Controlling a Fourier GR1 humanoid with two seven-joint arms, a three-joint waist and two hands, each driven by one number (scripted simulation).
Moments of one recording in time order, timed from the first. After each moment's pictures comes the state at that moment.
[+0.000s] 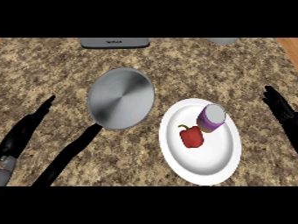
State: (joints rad) left arm -0.12 0.62 -0.28 -1.35 0.07 0.07 0.18; right arm -0.05 -0.52 0.06 -1.46 -0.18 0.09 -0.08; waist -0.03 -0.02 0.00
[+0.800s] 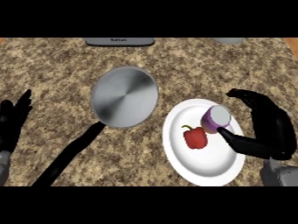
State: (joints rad) left arm -0.12 0.54 -0.11 -1.30 0.14 0.23 0.22; right arm -0.11 -0.23 0.07 -1.61 -0.25 0.05 -0.42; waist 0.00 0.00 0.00
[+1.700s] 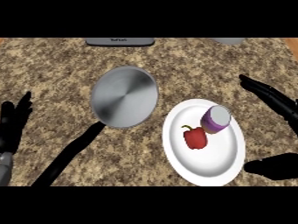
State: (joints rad) left arm -0.11 0.50 -0.07 -1.29 0.11 0.23 0.21; right arm -0.15 -0.63 0.16 -1.97 0.15 0.18 0.04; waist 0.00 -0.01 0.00
